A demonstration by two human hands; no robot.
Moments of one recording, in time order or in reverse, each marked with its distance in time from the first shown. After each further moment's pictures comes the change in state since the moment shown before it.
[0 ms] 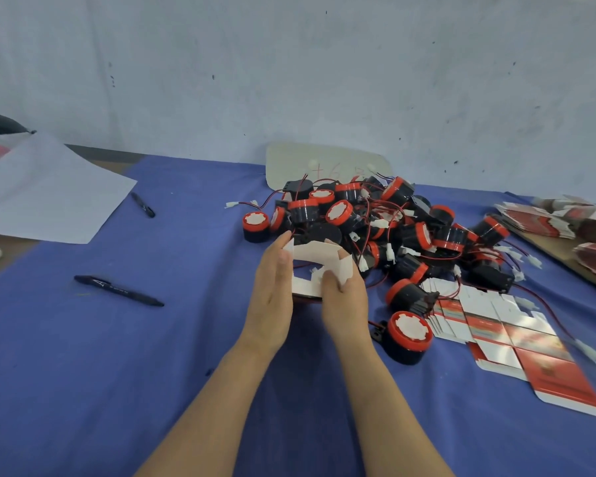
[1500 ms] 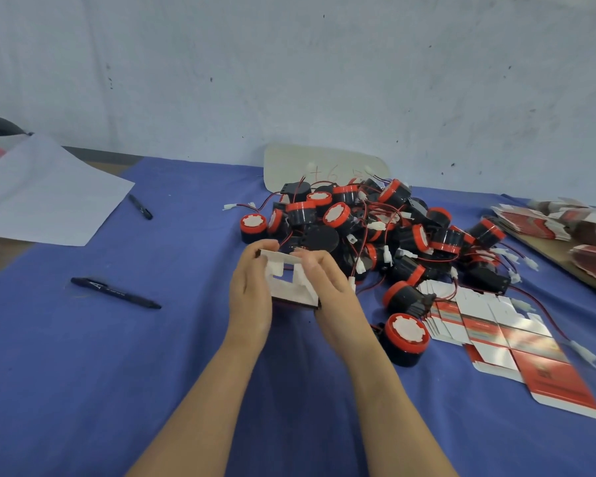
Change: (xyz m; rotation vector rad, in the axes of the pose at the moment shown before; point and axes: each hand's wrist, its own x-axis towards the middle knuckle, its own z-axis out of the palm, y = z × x) left_hand 0.009 -0.001 -0.011 -0.070 0.232 -0.032; right_hand -0.005 -0.013 -0.004 0.436 -0.373 0.069
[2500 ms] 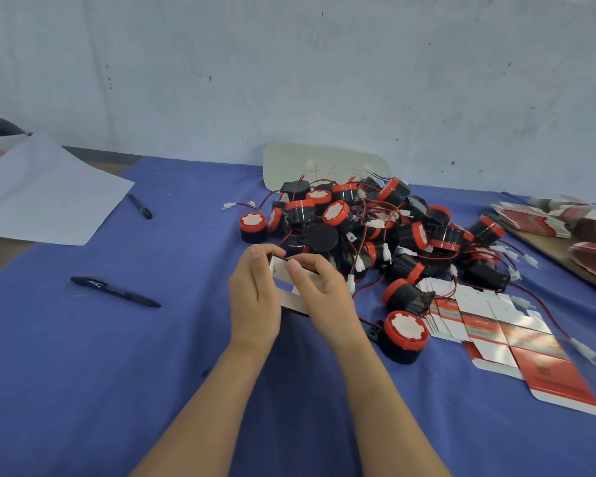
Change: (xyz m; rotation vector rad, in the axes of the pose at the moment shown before) left_hand -0.007 -0.006 0.004 0.102 0.064 0.190; right_hand 0.000 0.000 0.005 -0.344 0.097 -0.100
